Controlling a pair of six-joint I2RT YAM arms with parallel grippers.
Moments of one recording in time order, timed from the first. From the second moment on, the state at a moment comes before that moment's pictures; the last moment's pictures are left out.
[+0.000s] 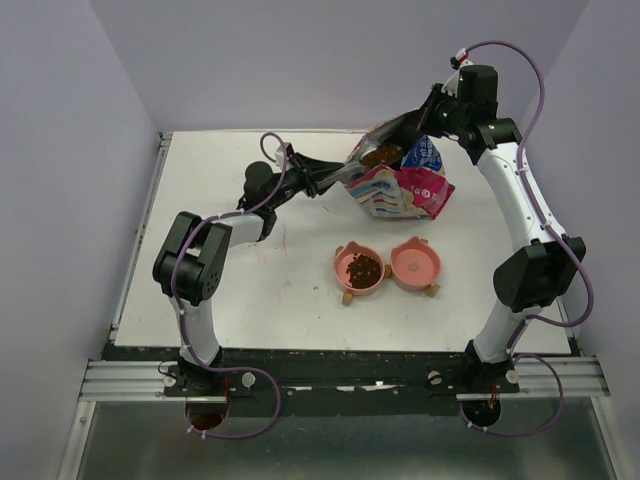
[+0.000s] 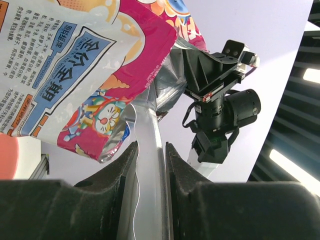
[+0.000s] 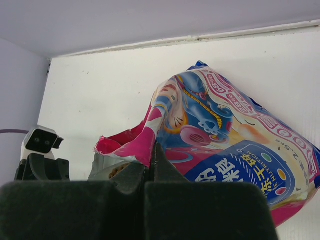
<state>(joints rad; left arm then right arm) -0.36 1.92 1.07 1.03 0.67 -1.95 0.18 1.79 1.91 -0.54 -0.20 0.42</state>
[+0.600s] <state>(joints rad) -0.32 1.76 1.02 1.01 0.67 -1.96 0.18 1.79 1.92 -0.55 -0.20 0.41</state>
